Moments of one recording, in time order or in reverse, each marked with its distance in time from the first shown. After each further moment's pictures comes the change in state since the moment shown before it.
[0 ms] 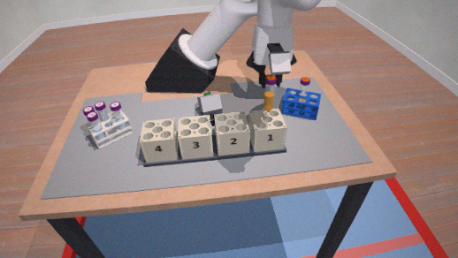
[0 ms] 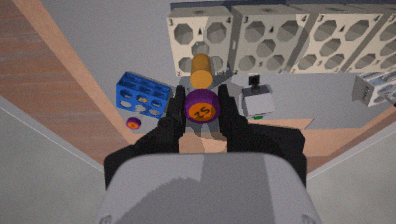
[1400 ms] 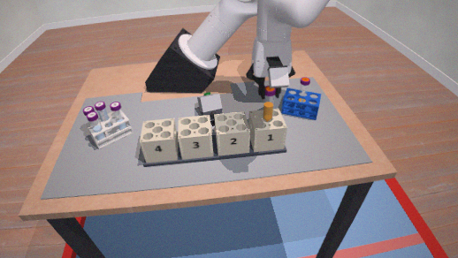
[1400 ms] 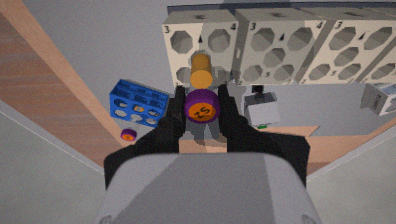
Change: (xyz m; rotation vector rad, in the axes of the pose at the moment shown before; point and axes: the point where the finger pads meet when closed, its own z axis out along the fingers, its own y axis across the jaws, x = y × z) arm 0.000 0.000 0.035 0.000 0.000 0.000
